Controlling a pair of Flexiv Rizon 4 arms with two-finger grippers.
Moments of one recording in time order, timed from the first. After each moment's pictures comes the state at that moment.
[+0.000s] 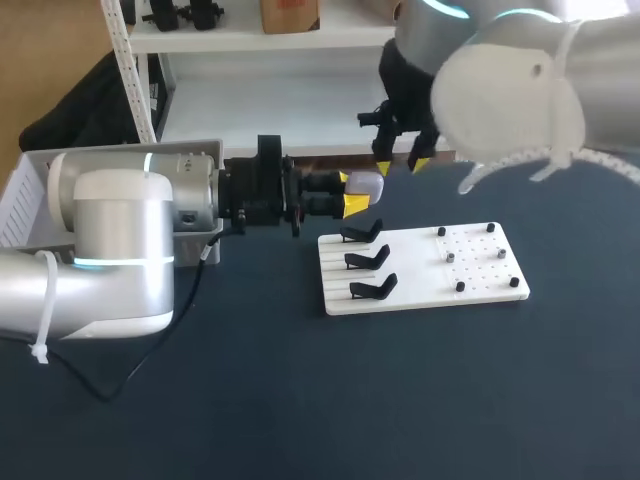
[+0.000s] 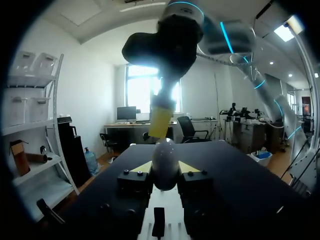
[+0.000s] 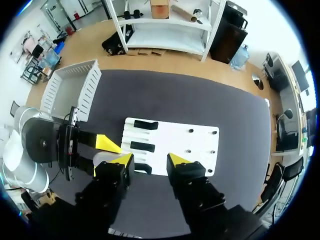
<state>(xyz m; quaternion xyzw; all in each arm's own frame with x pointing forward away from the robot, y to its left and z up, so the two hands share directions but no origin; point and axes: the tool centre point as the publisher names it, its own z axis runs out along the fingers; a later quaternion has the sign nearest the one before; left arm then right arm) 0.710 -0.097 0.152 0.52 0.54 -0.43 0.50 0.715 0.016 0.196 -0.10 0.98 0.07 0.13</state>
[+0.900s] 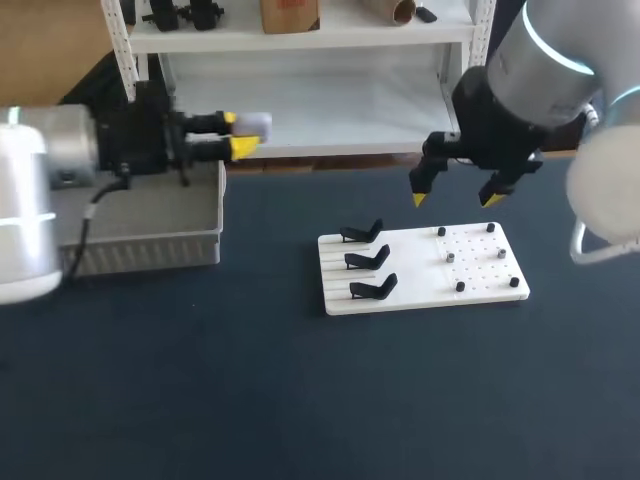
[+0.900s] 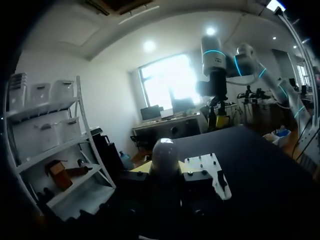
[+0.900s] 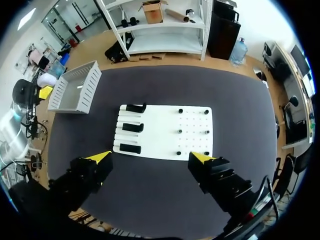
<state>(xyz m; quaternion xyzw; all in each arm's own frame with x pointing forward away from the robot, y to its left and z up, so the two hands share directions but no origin) 0.763 0.070 0.212 0.52 0.55 -0.30 0.57 0.661 -0.036 0.186 -0.07 0.98 0.12 0.16</state>
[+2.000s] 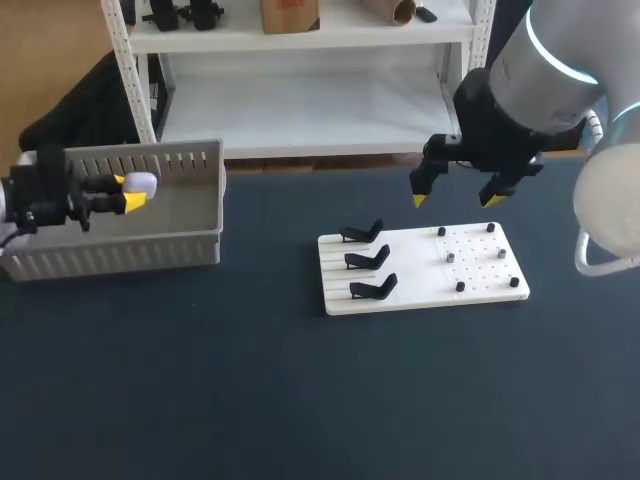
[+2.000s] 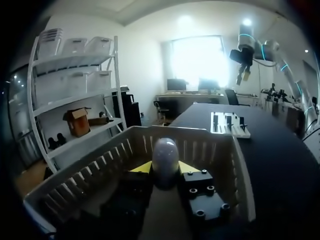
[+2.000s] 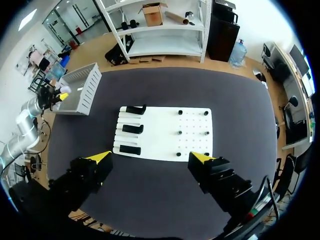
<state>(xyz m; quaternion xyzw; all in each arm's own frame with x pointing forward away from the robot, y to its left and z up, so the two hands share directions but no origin) 0.824 0.248 0.065 0.44 0.69 -0.26 0.52 0.660 -0.036 0.185 -0.07 0.98 0.12 0.18</state>
